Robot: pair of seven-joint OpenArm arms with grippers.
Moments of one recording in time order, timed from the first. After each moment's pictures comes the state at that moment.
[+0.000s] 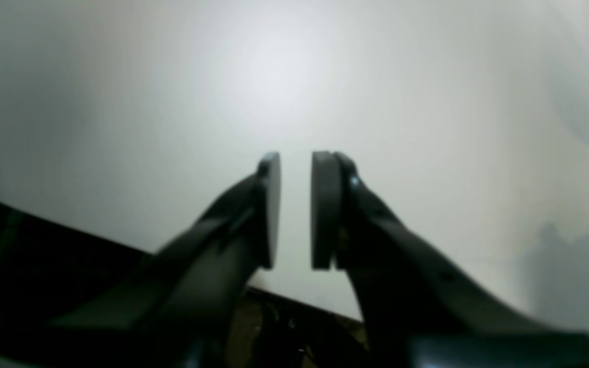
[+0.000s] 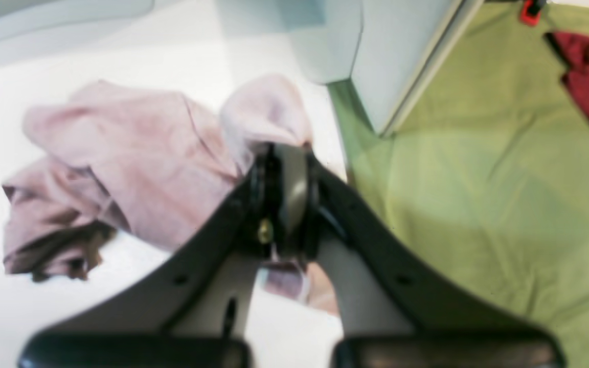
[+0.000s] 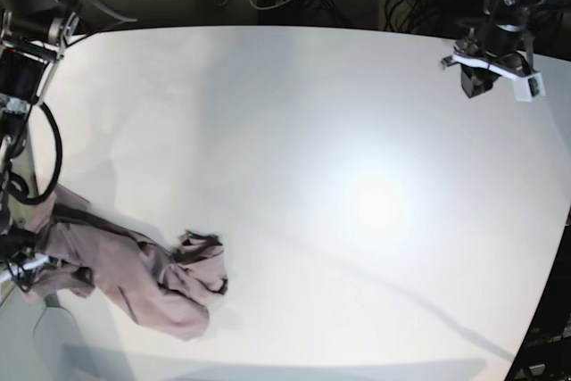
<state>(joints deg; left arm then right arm) 35.0 -9.0 -23.0 115.9 -34.6 0.1 36.4 20.1 24.0 20.6 83.3 16.1 8.6 -45.3</state>
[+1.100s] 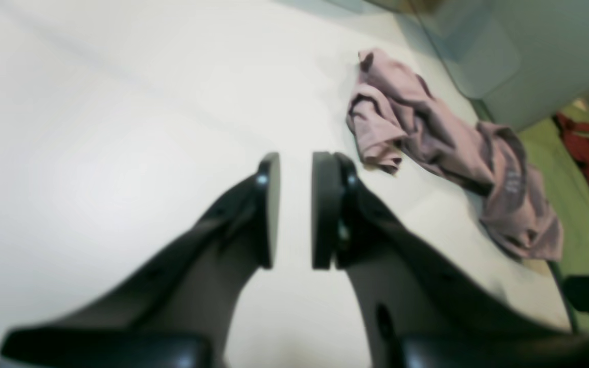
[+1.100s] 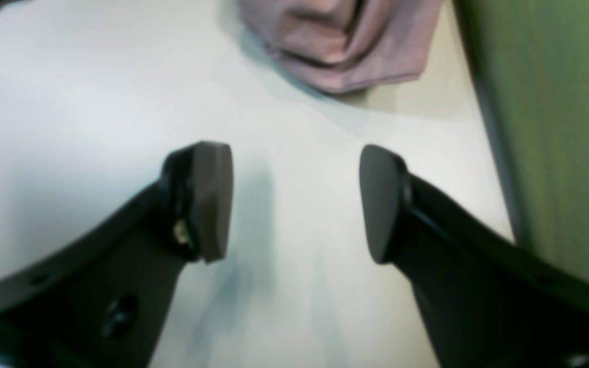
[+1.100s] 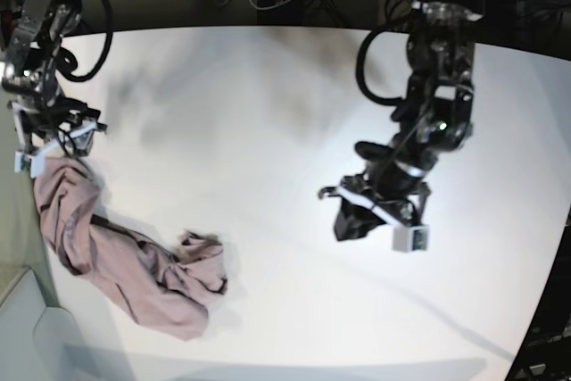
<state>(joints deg) -2.7 -6.4 7.2 99.1 -33.4 0.7 35.8 -10.6 9.1 28.3 107.4 15.9 8.5 -56.0</state>
